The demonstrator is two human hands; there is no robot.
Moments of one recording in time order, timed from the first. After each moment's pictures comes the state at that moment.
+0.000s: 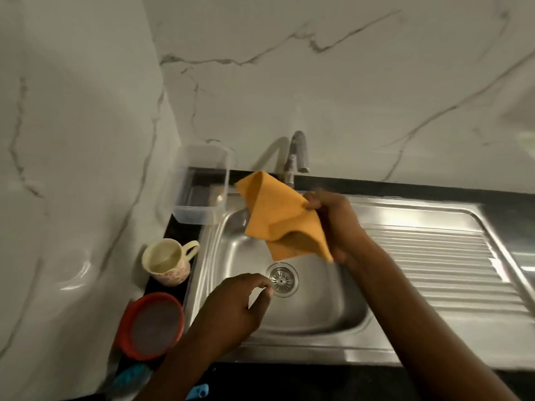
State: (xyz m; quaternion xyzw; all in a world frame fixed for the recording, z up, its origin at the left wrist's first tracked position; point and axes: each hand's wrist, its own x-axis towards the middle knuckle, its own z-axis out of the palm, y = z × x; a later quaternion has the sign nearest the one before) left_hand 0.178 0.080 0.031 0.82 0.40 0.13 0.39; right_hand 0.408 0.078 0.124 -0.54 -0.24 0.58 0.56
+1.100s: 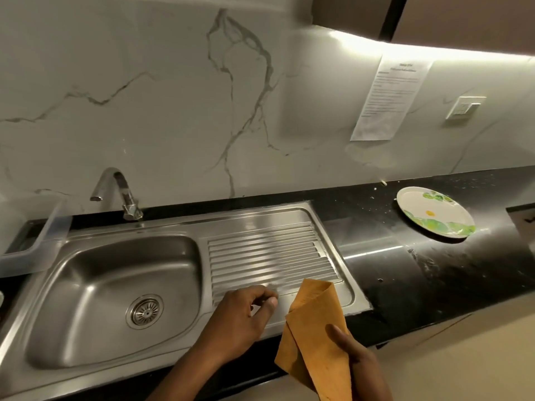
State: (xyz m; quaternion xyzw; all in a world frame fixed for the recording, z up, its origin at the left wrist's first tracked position) left_hand 0.483 -0.177 0.088 0.83 0.25 0.13 0.48; right_hand 0.612 -0.375 0.099 -0.60 0.07 0.52 0.61
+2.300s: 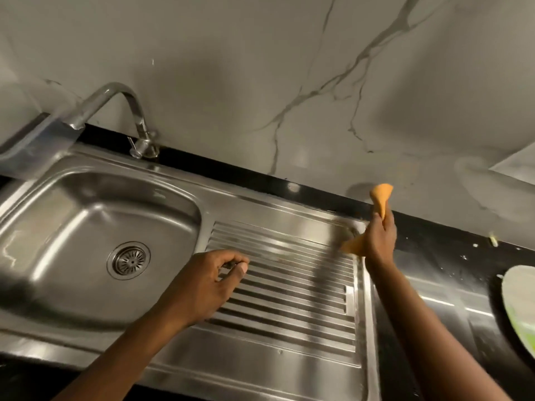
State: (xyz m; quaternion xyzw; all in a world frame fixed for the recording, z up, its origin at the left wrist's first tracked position) left_hand 0.576 -0.042 0.030 0.73 0.44 0.20 0.48; right_hand 0.950 -0.055 -0.007 -0.81 -0.20 0.19 0.51
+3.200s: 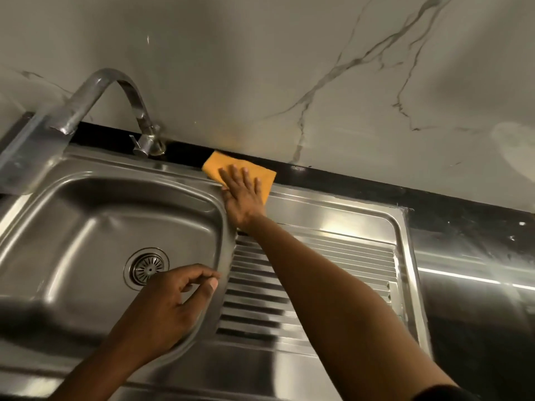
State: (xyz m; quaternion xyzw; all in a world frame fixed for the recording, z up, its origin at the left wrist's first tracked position) left_hand 0.484 0.001 0.010 0.72 0.49 0.15 0.47; right_hand 0.703 0.134 -0.093 -0.71 -0.61 0.30 0.18
